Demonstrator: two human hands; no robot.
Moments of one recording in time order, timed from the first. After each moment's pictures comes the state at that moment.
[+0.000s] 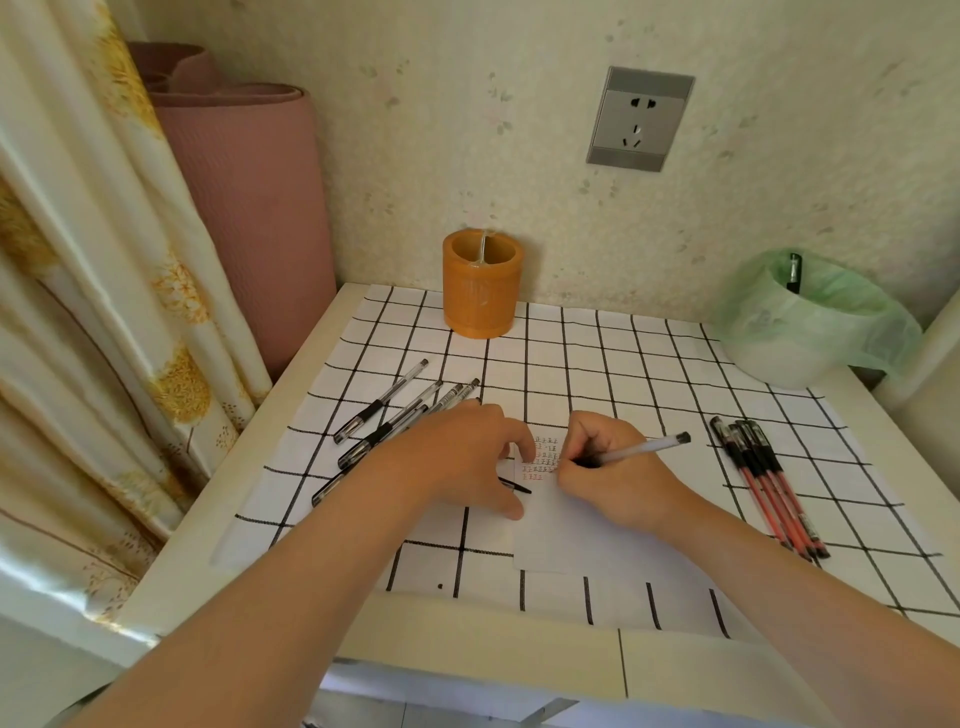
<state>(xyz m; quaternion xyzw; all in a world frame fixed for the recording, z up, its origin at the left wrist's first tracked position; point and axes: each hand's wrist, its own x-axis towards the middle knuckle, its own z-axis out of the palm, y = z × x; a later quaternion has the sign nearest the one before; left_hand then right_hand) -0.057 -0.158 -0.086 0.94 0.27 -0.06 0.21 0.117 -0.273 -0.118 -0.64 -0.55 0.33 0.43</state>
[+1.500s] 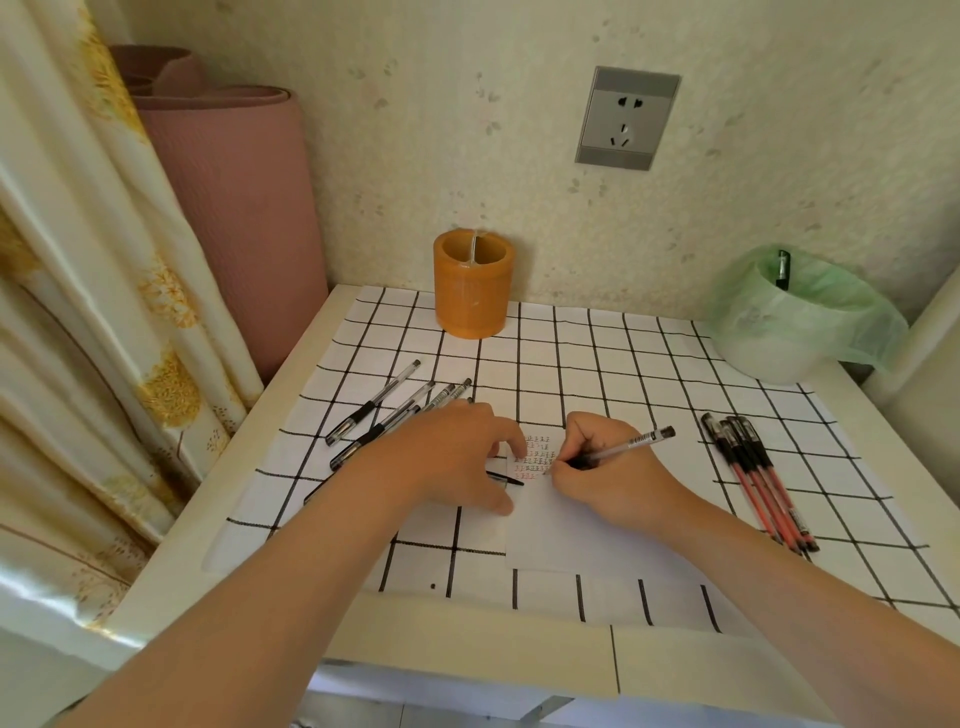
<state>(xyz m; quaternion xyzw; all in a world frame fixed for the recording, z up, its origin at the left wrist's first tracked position) -0.058 -0.157 -0.086 0.94 0.26 -0.05 0.20 0.121 -0.276 -0.125 -0.64 -0.54 0.31 0.45</state>
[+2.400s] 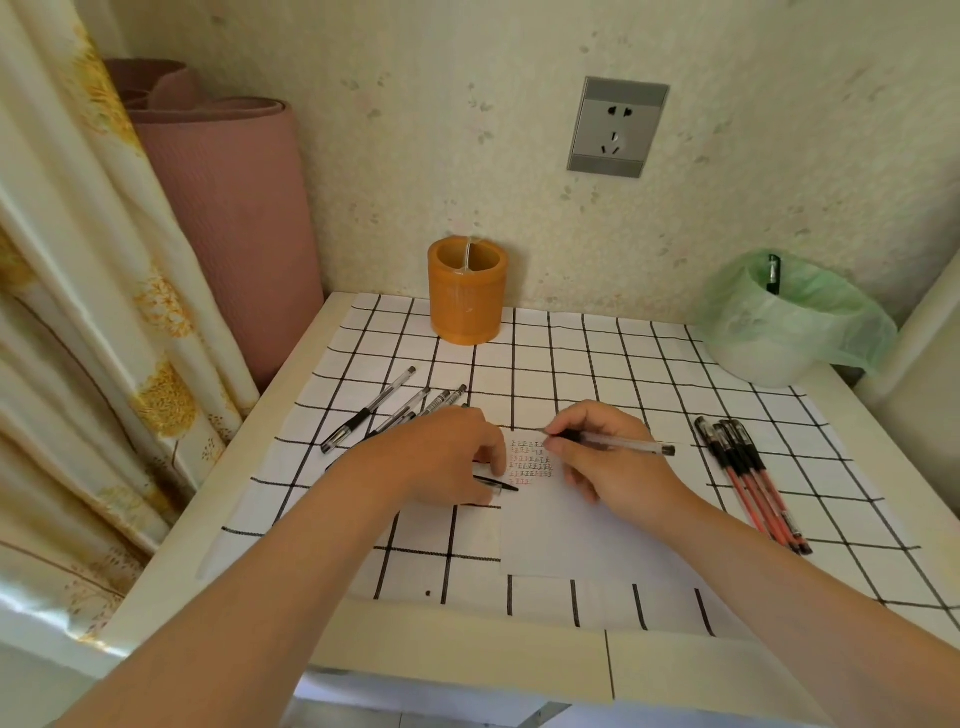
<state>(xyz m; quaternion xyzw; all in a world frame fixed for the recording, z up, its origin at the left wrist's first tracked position) -0.061 -0.151 -0.087 0.93 0.26 -0.05 0.23 0.121 -0.273 -0.112 -0.64 -0.45 0.35 0.51</state>
